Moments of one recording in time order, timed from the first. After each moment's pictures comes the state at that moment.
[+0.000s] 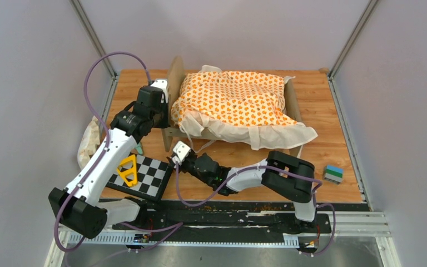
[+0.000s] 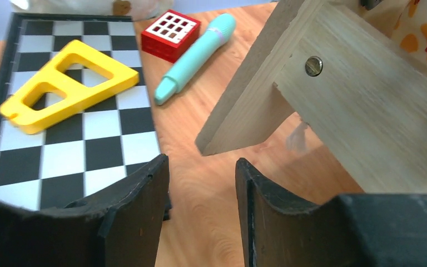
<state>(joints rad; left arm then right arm) -0.42 1.22 1.24 -0.75 -0.19 -0.24 1.24 1.90 0.94 0.92 0.26 -0.14</state>
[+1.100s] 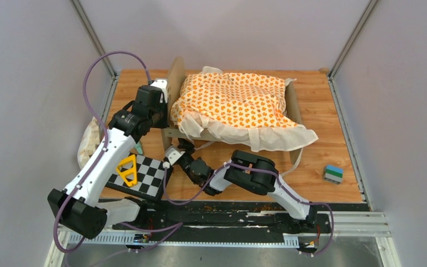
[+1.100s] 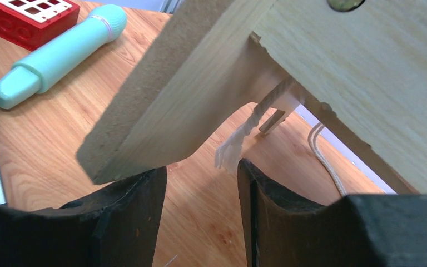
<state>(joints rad) -0.42 1.21 1.27 -0.78 -0.18 -0.22 1.20 2.35 1.16 1.40 0.53 -0.63</state>
